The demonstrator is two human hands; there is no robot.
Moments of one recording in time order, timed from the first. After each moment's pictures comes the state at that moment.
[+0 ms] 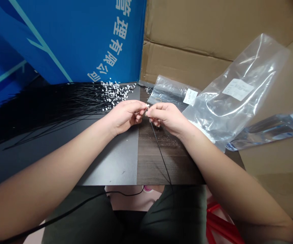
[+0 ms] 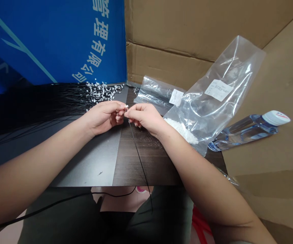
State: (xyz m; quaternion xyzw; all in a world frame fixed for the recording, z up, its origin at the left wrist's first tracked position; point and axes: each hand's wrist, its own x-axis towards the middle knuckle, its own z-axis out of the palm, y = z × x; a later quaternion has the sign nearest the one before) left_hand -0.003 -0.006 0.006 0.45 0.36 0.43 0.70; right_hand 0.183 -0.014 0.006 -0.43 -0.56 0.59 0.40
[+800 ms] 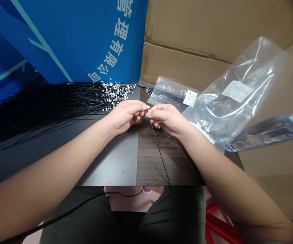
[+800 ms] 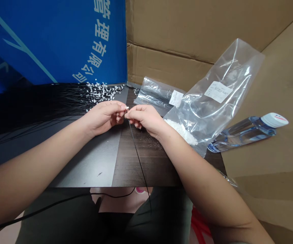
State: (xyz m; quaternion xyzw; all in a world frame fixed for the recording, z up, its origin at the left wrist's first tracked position) left_hand -0.003 -0.007 0.006 0.47 0.37 0.44 0.67; right_hand 0.184 -0.017 0.009 -0.44 -0.54 0.61 0.38
